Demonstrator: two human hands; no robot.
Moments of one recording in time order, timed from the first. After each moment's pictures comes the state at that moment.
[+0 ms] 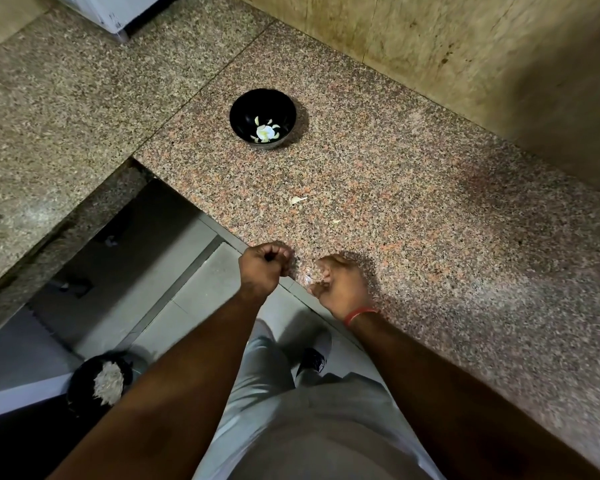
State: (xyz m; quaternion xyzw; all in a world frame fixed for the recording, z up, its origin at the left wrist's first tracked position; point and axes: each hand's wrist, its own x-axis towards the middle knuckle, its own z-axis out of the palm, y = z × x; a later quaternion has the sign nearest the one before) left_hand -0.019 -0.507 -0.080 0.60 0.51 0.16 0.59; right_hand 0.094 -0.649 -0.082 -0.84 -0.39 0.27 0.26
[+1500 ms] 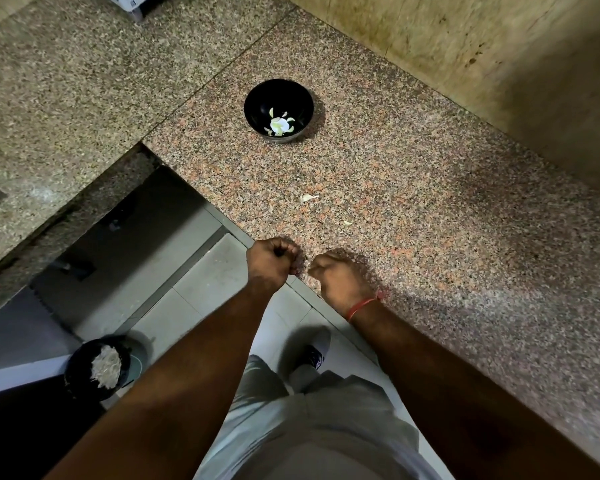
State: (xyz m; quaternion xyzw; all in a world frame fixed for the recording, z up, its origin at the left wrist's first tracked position) left_hand -0.013 -0.500 -0.087 0.59 0.54 0.16 0.58; right_hand 0.109 -0.622 -0.089 -0.73 -0.65 0.19 0.06
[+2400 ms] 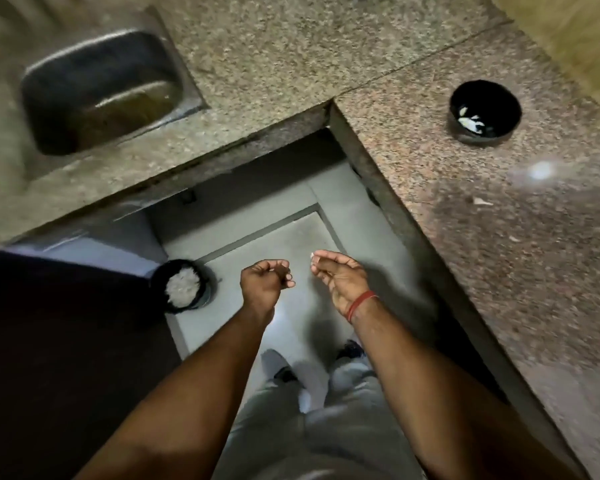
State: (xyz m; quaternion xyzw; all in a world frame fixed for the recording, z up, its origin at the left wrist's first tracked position) left_hand -0.330 -0.483 -0.091 0.28 0.66 0.32 0.62; right_hand -0.179 -0.519 -0.080 -0.57 0.00 0.60 0.56
